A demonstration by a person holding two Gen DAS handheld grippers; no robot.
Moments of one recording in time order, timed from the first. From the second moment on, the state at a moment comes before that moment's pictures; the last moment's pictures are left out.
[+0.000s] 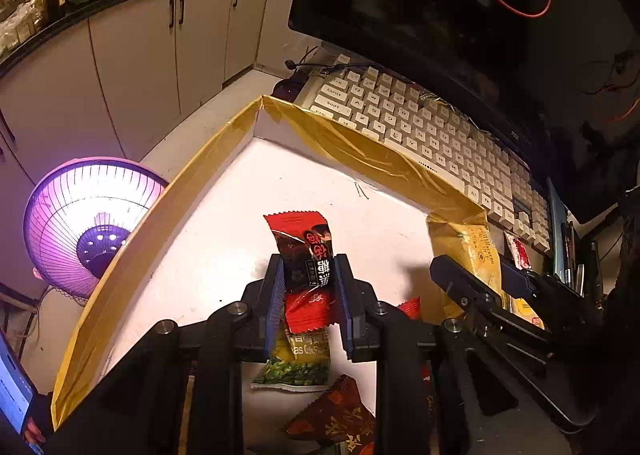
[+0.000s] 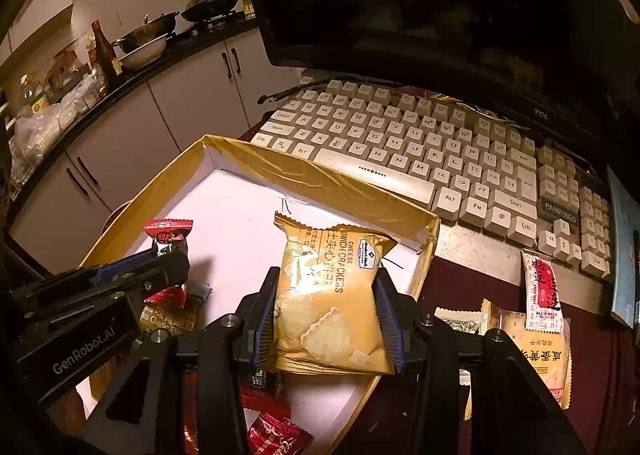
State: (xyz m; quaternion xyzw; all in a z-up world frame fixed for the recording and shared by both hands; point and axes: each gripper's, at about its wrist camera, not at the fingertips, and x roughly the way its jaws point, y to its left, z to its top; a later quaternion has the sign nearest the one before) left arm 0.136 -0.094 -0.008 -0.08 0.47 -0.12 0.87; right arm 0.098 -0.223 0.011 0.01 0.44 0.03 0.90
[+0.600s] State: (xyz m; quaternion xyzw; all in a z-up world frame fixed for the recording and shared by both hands) left arm 0.129 -0.086 -0.007 -0.08 0.47 -0.10 0.87; right arm 0.089 -0.229 0.020 0.04 0.43 0.06 0.90
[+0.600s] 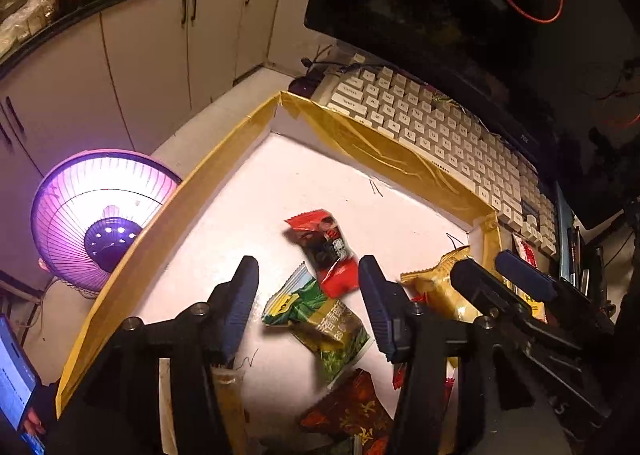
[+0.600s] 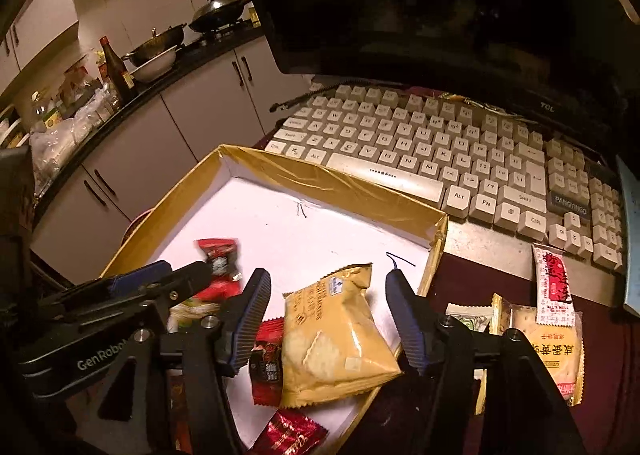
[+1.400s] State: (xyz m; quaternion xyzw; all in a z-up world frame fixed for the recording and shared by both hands) left arm -0.005 -0.131 0.051 -0.08 0.38 -0.17 0.91; right arm -0.052 -0.358 0.008 0.20 0.39 0.01 0.90
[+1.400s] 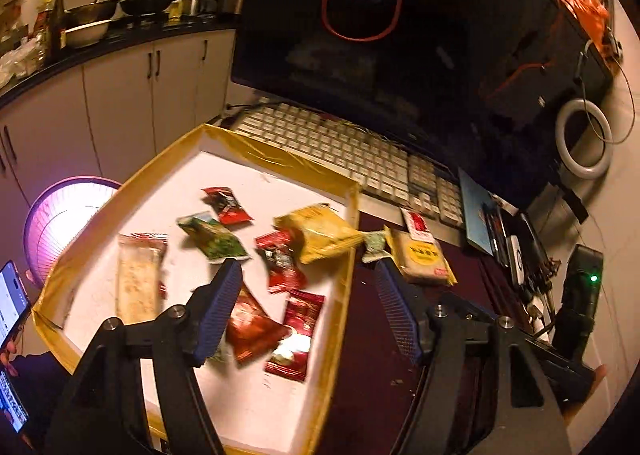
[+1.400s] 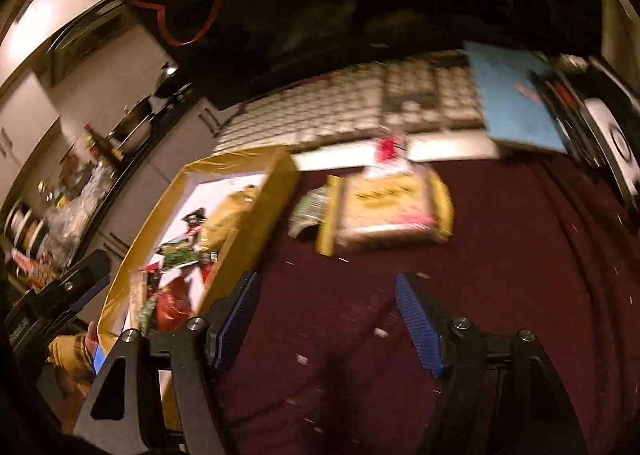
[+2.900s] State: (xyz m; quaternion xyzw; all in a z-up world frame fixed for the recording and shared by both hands) left arm -0.004 -0.166 0.027 -0.06 0.41 -0.19 0.89; right arm -0.052 -0.378 -0.012 0.22 0.40 0.00 0.89
